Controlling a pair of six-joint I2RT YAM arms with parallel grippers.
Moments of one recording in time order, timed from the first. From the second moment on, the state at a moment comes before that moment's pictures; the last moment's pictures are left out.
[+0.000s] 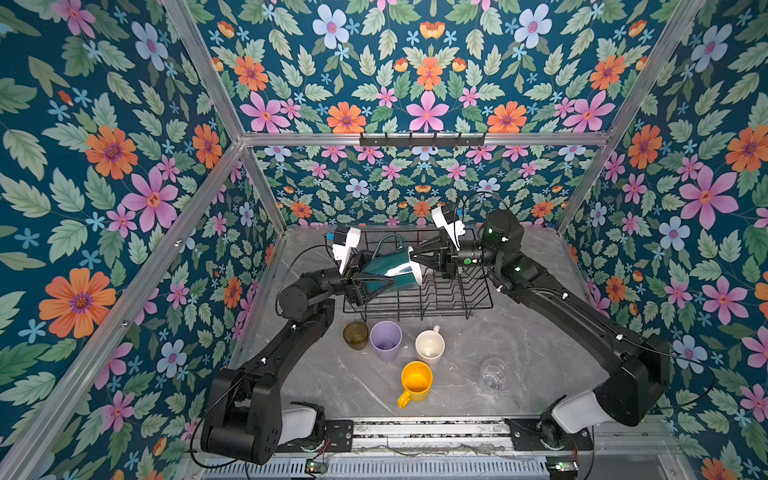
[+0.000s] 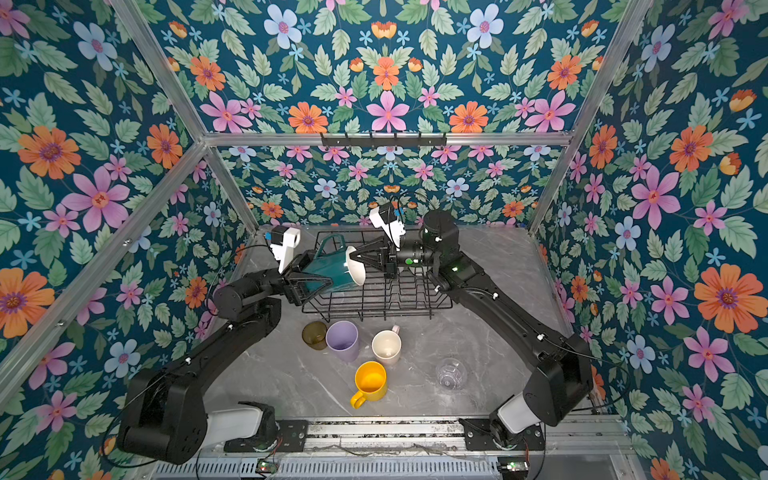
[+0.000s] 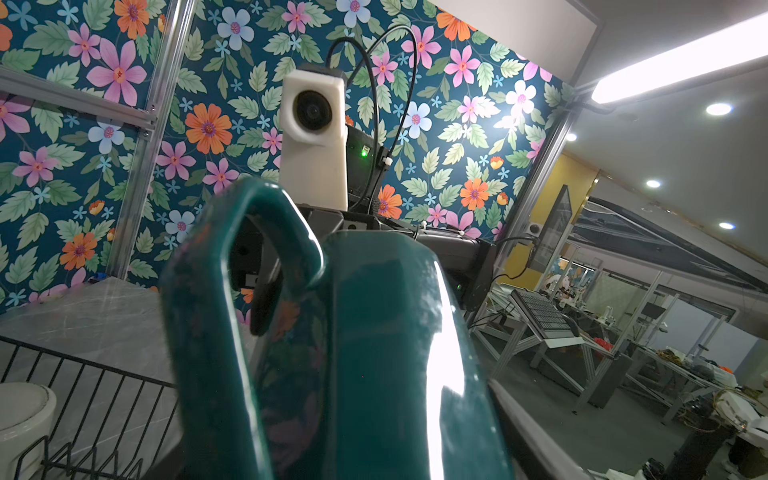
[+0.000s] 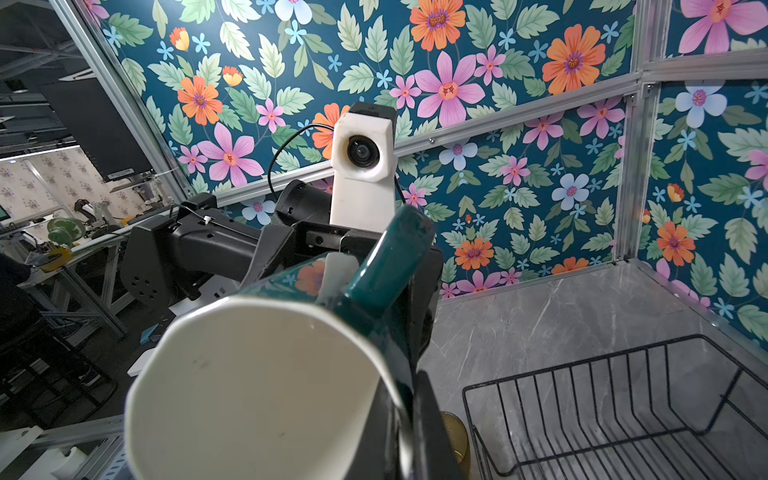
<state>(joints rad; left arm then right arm) -0.26 1.29 0.79 1.48 1.21 -1.33 0.58 1.51 1.40 0.14 -0.96 0.25</state>
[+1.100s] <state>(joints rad) -0.25 1.26 0.88 1.23 1.21 -1.15 0.52 1.34 1.30 0.01 -0.65 0.34</state>
